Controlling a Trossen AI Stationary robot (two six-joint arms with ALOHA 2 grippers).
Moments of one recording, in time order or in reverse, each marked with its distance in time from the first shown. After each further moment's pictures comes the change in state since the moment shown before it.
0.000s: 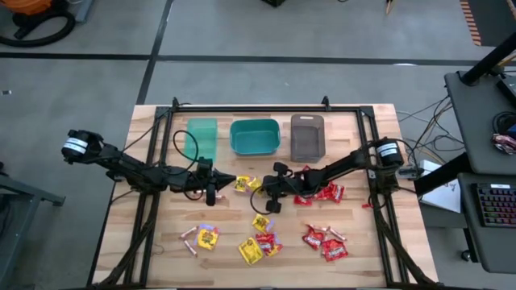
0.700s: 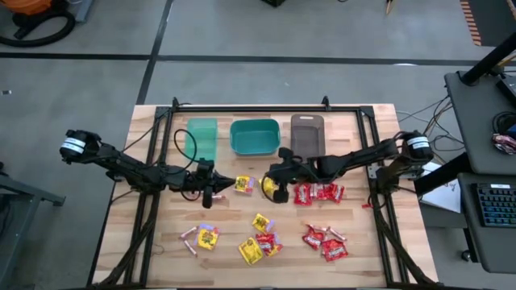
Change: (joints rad) left arm 0.000 -0.034 0.000 -0.009 0.089 0.004; right arm -0.035 -0.263 0.009 -0.167 -0.004 -0.192
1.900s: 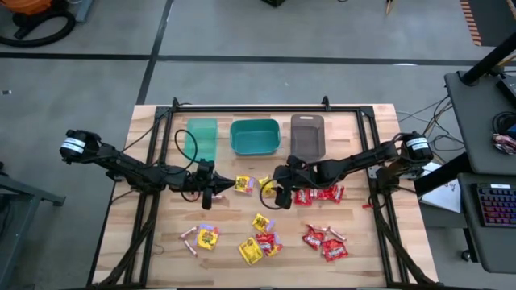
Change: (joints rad) left arm 0.000 0.001 0.000 -0.006 0.010 0.027; right arm 0.053 0.006 -0.011 -0.166 -0.015 0.387
